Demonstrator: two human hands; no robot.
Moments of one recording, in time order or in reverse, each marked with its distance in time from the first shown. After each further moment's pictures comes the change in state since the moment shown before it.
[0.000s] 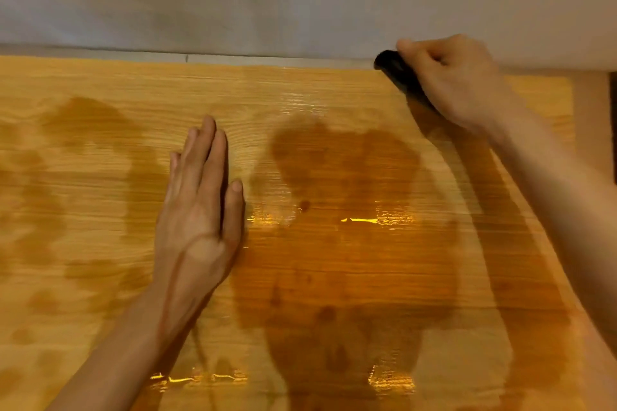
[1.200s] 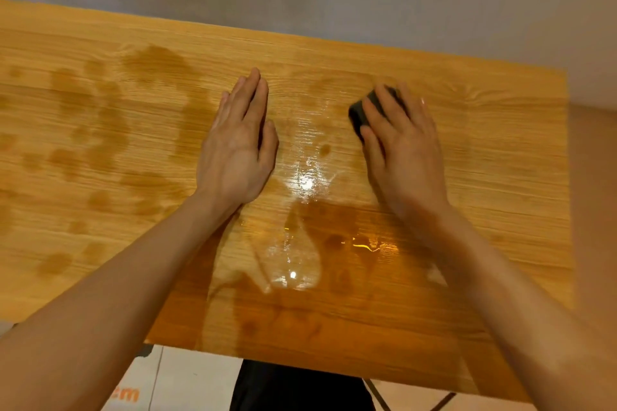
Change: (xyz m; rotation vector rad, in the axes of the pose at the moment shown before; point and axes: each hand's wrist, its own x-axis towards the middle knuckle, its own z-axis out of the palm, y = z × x) left_hand -0.001 -0.006 0.007 0.095 0.088 0.052; right_hand -0.110 -0.006 0.097 -0.224 0.290 -0.376
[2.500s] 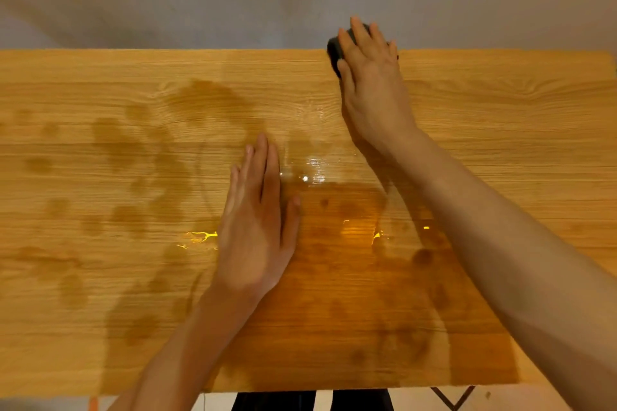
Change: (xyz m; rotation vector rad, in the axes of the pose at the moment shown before) left_hand -0.057 -0.052 -0.041 -0.019 -0.141 0.005; right_hand 0.120 -0.083 0.049 0.095 -0.033 0.220
